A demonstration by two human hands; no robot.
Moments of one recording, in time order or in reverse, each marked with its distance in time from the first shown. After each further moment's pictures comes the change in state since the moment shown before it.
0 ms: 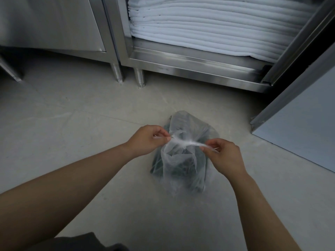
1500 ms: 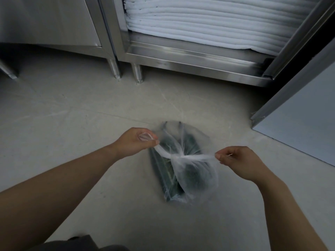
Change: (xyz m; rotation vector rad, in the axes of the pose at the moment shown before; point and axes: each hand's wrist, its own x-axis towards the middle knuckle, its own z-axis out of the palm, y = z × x) left_hand -0.009 -0.029 -0.014 -0.131 -0.065 -0.096; right_hand -0.003 0.034 -0.039 -0.122 -0.302 0.045
